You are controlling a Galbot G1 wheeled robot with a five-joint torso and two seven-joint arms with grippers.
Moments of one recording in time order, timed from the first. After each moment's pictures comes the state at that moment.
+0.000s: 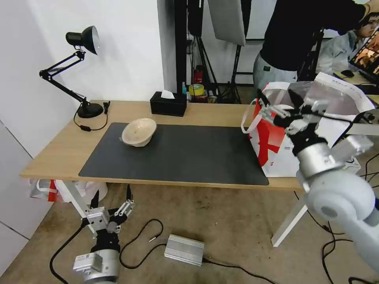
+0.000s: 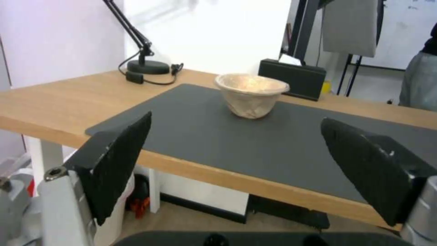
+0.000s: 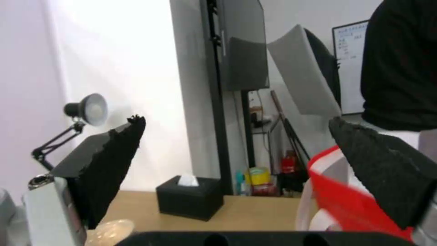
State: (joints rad) left arm 1.78 -1.57 -0.54 -2.25 -0.11 -0.12 -0.15; right arm -1.06 0.63 0.29 2.32 0.93 0.06 0.46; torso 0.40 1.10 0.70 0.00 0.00
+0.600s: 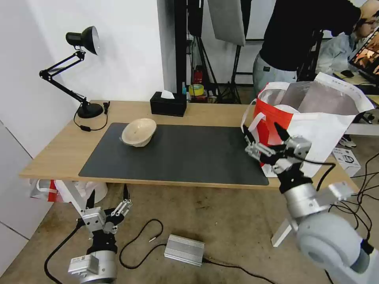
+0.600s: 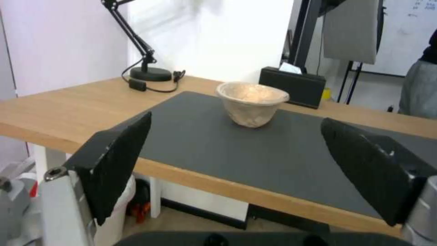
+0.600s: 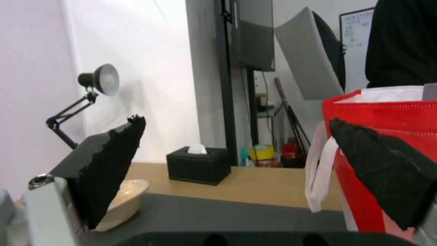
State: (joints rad) left arm 1.80 -1.59 -0.53 -2.28 -0.10 -0.13 -0.15; right arm -1.31 0.68 0.27 2.36 0.71 0.15 0.45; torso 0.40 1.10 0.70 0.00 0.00
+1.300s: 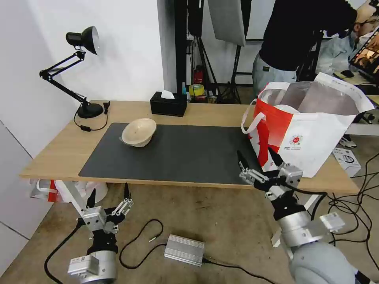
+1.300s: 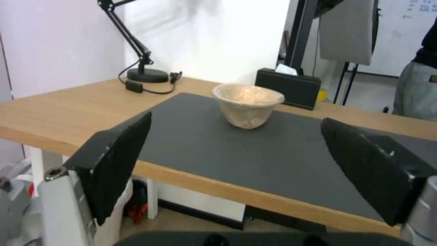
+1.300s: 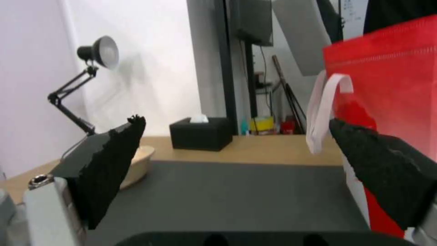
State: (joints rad) left arm 1.81 -1.58 -0.53 -2.29 -0.10 -0.13 -0.14; right arm -1.51 0.73 0.25 2.39 0.58 0.19 0.46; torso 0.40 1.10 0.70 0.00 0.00
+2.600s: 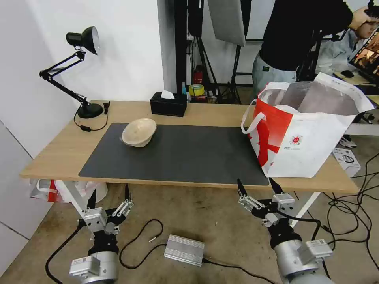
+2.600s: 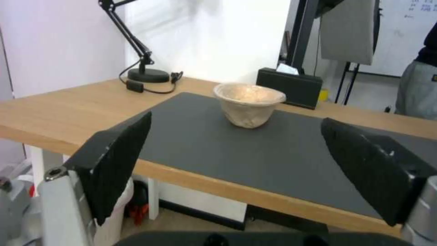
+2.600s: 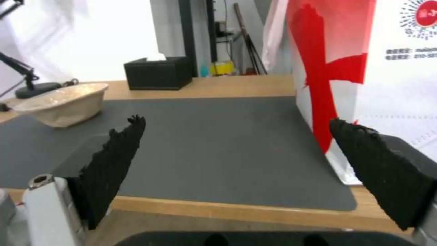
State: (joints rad) left arm 1.80 -1.58 -0.53 -2.27 -0.09 -0.14 -0.15; right arm -1.65 0.79 0.20 2.38 0.46 0.09 0.62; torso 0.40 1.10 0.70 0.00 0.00
